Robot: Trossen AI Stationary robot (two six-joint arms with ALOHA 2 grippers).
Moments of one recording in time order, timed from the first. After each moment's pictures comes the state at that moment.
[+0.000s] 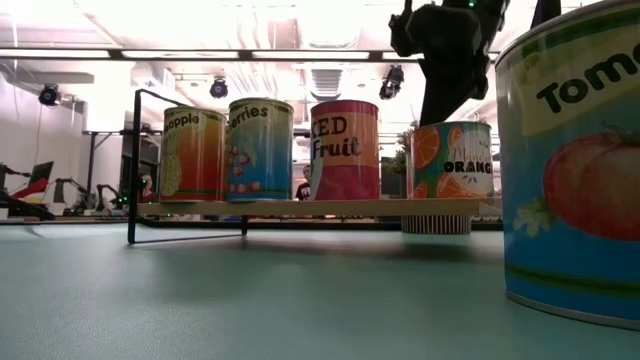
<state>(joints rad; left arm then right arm) -0.73 1.15 0.99 -0.16 -0.80 0.06 0.12 1.52 1.22 -0.85 0.23 0.57</state>
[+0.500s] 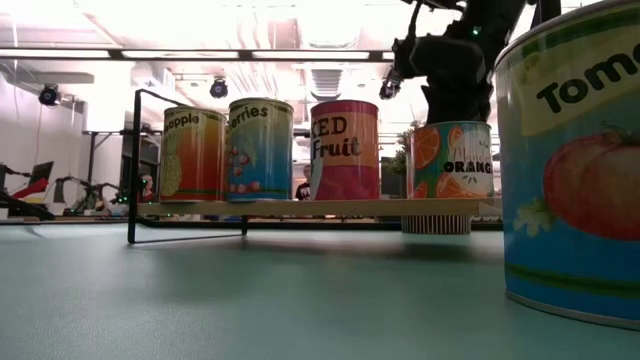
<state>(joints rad) -0.73 1.15 0.99 -0.16 -0.80 0.06 0.12 1.52 1.10 -0.72 0.24 0.57</state>
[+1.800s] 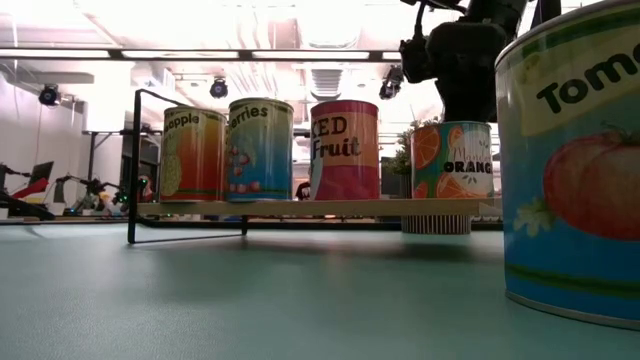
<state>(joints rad) -0.73 1.15 0.99 -0.16 -0.80 0.06 0.12 1.52 1.11 -0.80 0.09 0.59</state>
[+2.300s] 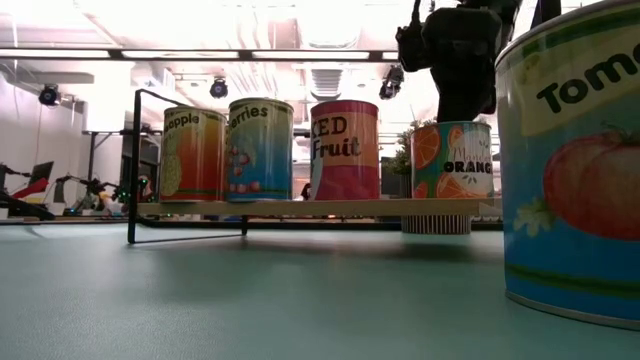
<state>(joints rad) -0.73 1.15 0.99 -0.16 -0.80 0.06 0.13 1.52 1.15 -0.82 0.11 0.59</state>
